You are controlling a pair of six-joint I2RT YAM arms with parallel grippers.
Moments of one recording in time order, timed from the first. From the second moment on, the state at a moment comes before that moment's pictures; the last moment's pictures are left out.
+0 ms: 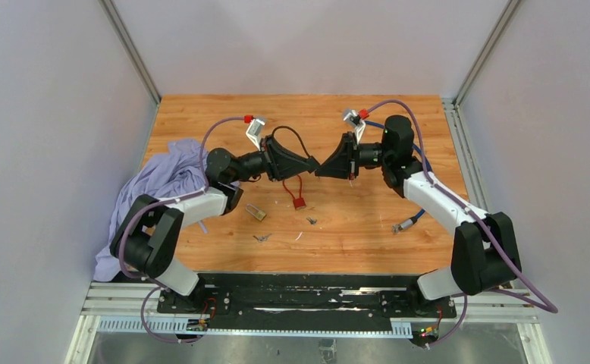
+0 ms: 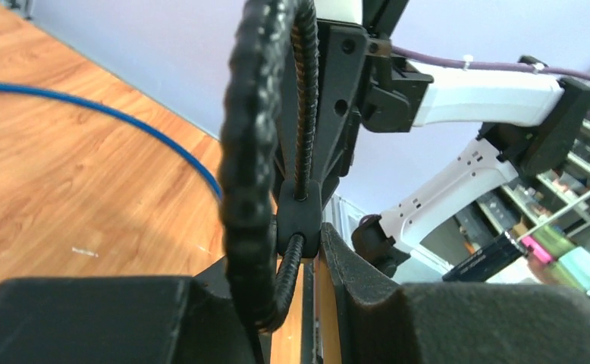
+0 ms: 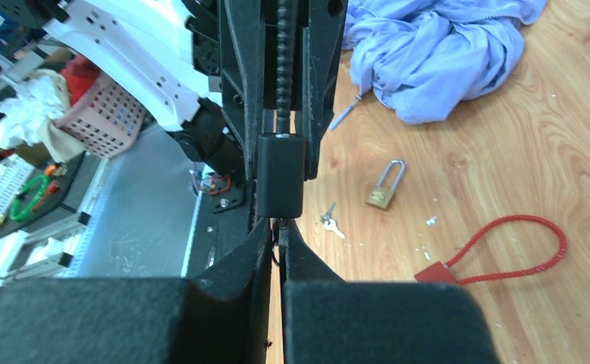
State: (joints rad) left arm -0.44 1.53 0.73 1.20 0.87 -0.95; right arm 0.35 1.44 0.97 0.28 -1.26 0.30
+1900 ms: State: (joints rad) left arm -0.59 2.15 1.20 0.40 0.73 -0.81; right arm 0.20 1.43 1.06 -0.64 -0.45 -0.27
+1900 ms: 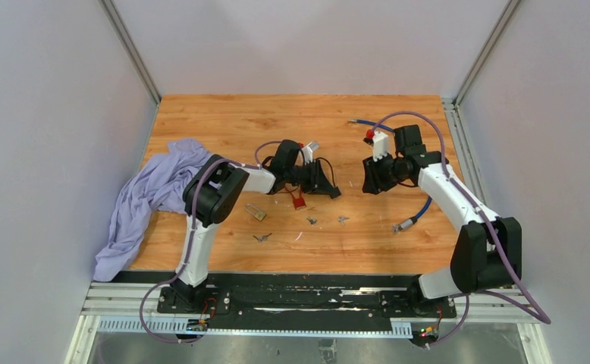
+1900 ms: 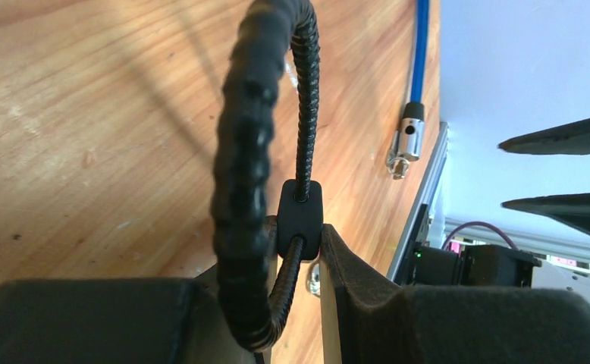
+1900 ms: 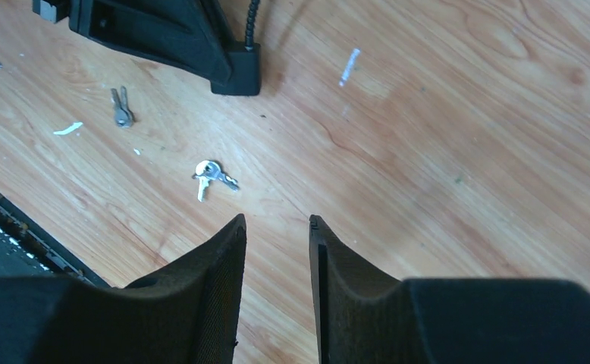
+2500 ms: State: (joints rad) left arm -0.58 2.14 1.33 0.10 0.72 -0.63; right arm 0.09 1.34 1.05 -0.70 -0.20 -0.36
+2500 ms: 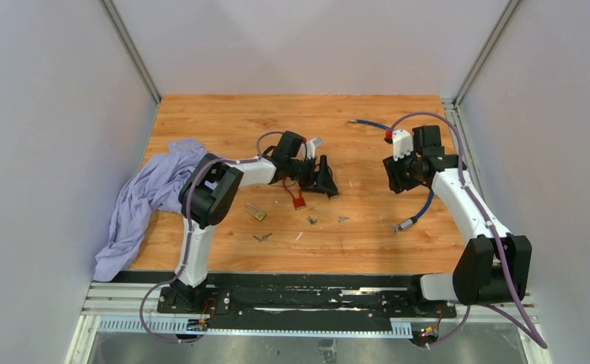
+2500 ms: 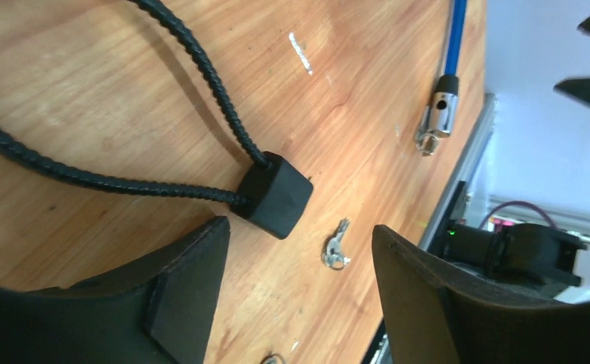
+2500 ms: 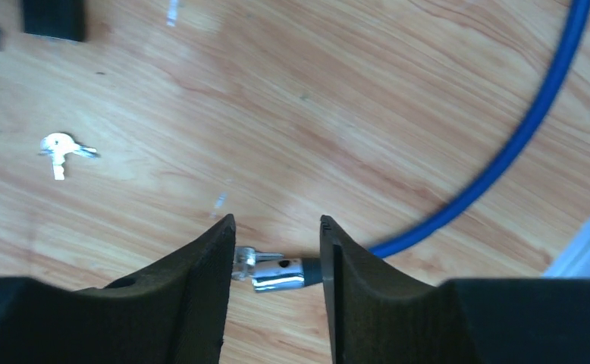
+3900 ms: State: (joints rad) left arm -1.08 2.28 2.00 -0.62 0.38 0.30; right arm -0.24 1.94 1.35 -0.69 -0.04 -0.50
